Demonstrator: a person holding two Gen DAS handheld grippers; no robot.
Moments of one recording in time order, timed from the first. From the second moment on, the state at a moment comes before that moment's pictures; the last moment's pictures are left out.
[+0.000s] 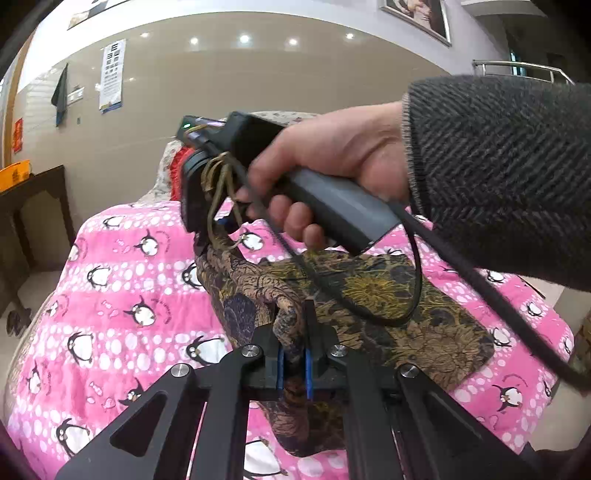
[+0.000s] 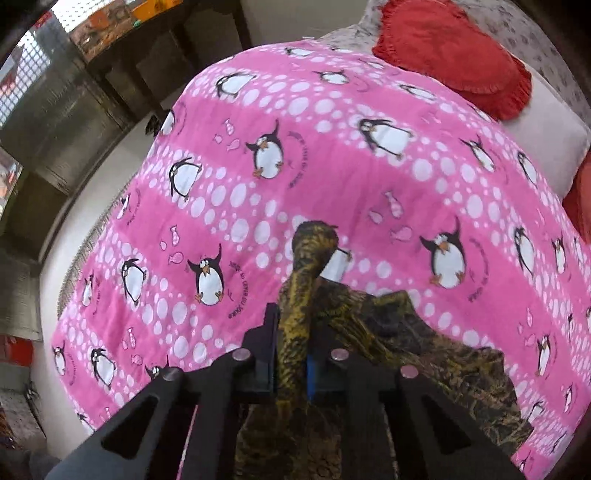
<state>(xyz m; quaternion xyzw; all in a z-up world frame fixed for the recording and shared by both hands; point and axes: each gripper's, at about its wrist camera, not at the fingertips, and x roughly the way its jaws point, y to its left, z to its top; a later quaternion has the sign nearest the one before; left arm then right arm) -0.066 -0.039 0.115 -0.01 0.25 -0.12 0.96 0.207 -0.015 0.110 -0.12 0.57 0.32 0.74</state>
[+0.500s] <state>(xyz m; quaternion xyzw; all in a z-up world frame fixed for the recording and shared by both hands) -0.057 -0.137 0.123 0.06 0.26 -0.22 0.94 0.216 -0.192 0.116 0.01 0.58 0.29 0.76</state>
